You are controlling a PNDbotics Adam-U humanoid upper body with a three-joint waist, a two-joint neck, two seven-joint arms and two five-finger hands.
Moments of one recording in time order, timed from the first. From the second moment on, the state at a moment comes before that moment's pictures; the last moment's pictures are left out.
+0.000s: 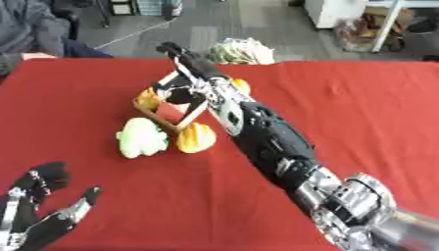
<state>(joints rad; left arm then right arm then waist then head) -0.08 0.14 -0.21 -1.68 -0.11 -0.02 0.04 -0.94 -0.04 0.11 -0.79 0.96 -0.13 -0.06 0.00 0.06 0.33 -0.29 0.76</state>
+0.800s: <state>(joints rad) -0.08 0.14 -0.21 -1.68 -0.12 -0.02 0.05 -0.94 -0.14 0.08 -0.81 0.94 -0.07 0.03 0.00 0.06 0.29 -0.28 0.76</state>
